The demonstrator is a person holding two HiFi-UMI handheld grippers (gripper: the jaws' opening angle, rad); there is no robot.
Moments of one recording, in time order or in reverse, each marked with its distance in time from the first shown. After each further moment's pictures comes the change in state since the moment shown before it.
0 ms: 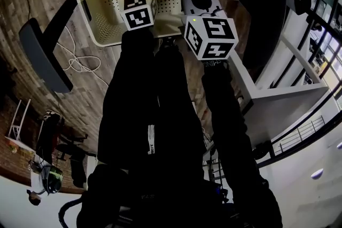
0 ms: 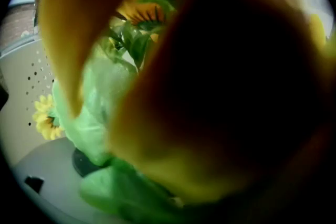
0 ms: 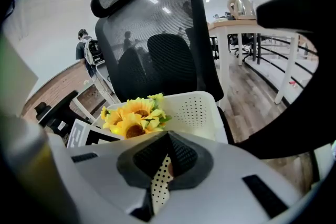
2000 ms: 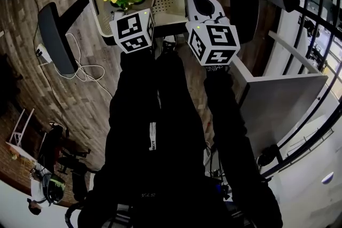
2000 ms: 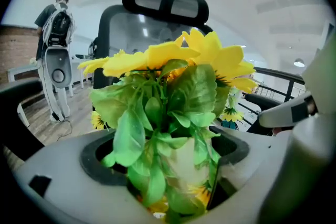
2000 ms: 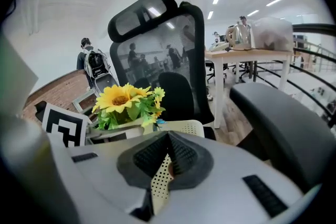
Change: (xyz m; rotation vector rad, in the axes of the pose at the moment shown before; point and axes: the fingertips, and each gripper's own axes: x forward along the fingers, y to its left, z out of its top) left arm -0.146 -0.032 0.111 0.079 -0.338 0.026; right arm -0.096 0.022 0.050 -0.054 -0.139 -0.032
